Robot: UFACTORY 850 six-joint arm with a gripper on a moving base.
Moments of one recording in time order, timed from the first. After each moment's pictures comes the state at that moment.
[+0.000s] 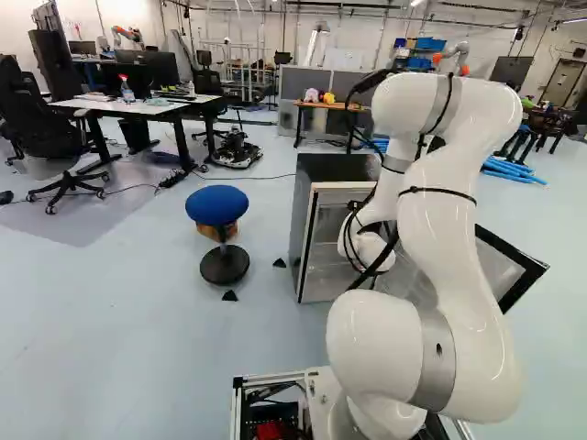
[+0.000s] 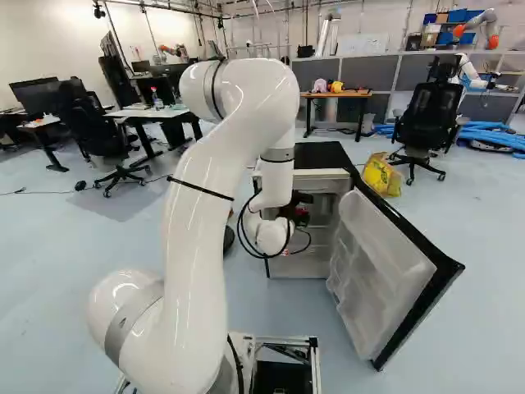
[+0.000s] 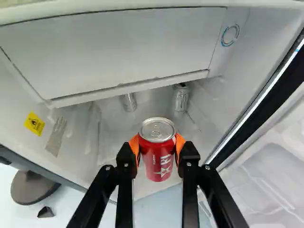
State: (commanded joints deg) arm -23.4 -43.3 -36.1 -6.5 71.7 0.0
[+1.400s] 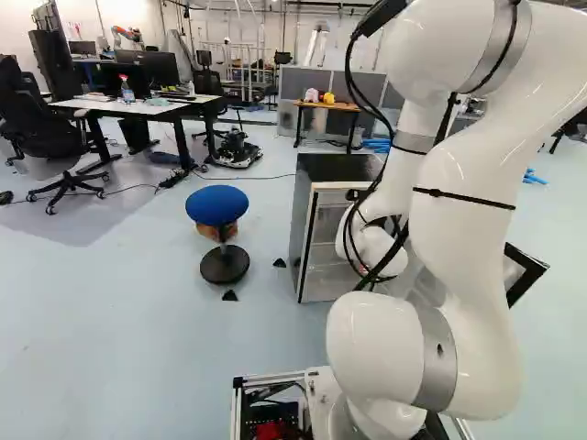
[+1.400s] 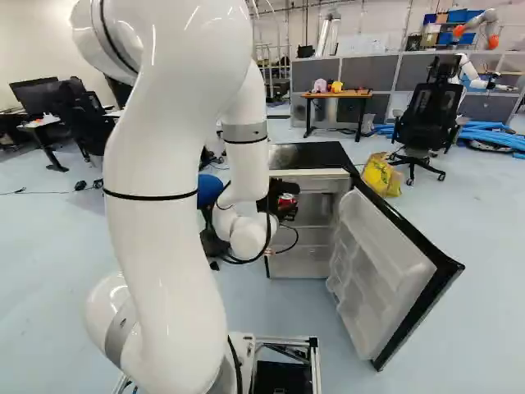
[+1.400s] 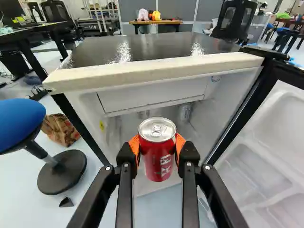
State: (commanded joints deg) arm -21.1 -22.5 -19.5 -6.5 71.6 0.0
